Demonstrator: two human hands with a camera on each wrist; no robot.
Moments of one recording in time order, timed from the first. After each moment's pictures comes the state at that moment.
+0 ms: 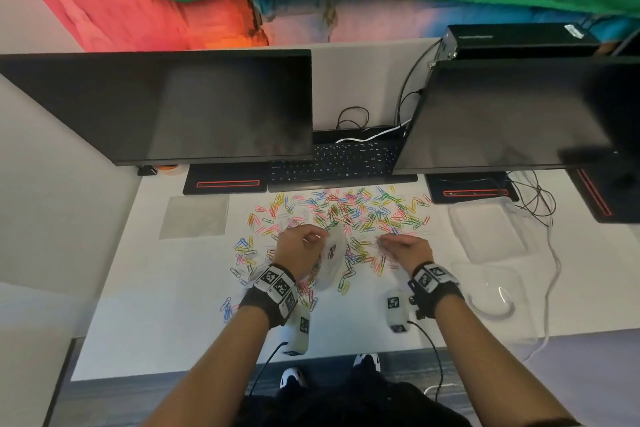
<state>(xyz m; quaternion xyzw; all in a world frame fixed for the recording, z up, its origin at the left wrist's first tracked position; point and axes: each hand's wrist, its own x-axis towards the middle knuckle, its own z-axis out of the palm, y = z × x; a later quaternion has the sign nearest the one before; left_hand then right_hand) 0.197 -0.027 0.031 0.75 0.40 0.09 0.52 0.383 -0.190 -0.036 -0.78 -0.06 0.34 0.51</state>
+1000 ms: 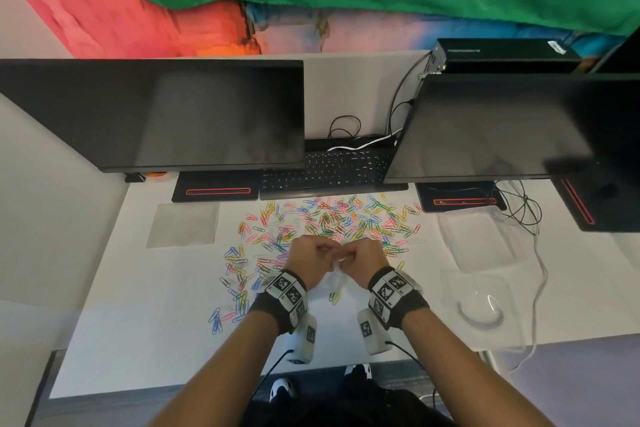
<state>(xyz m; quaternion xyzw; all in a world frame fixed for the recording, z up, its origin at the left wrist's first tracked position) 0.225 -0.042 0.024 0.78 0.34 0.05 0.52 0.332 -0.143 0.014 -0.84 -0.35 0.27 0.31</state>
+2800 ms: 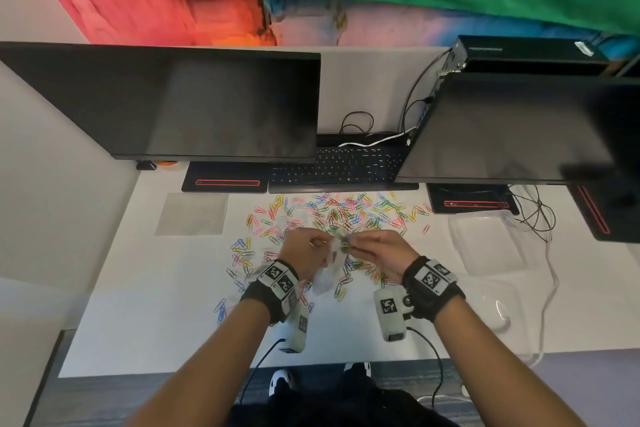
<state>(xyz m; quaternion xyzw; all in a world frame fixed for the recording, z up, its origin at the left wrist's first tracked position) 0.211 -0.021 0.030 0.76 0.38 0.04 0.53 0.358 -0.155 0.037 -0.60 -0.12 0.55 0.56</state>
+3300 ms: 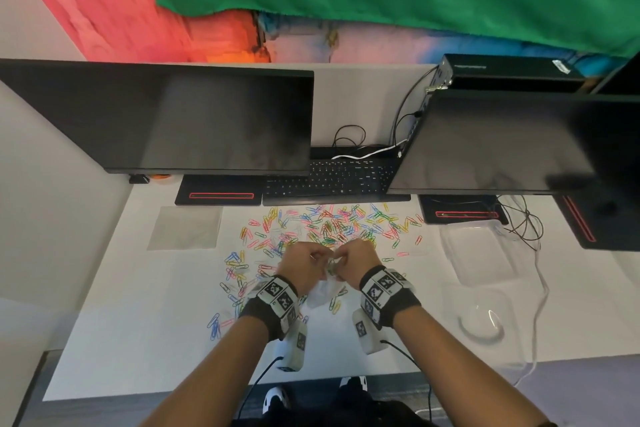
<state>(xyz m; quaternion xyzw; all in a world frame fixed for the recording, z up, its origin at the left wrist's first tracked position) 0.214 -0.030 0.037 0.80 0.34 0.04 0.49 0.331 -0.118 0.022 -0.86 -0.33 0.31 0.24</state>
